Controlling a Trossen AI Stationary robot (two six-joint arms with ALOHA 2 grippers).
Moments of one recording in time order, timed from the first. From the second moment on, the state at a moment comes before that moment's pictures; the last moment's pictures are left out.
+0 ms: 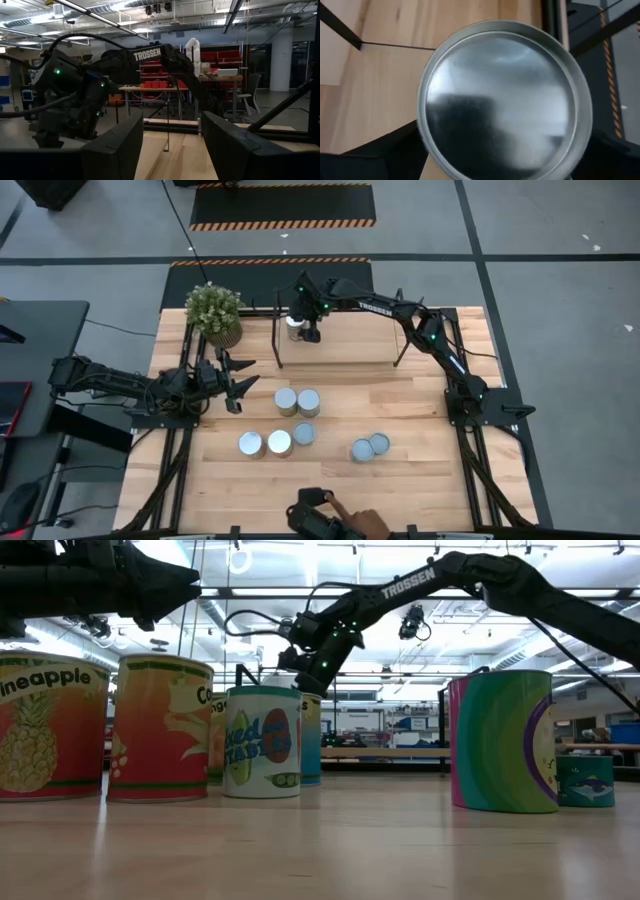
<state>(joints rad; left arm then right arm) -0.09 0.65 0.05 0.88 -0.39 0.12 -0.52 2.39 2.24 -0.82 -0.19 -0.54</state>
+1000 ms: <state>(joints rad) -0.09 0.65 0.05 0.88 -0.42 0.12 -0.56 2.38 2.24 -0.82 -0.07 -0.59</state>
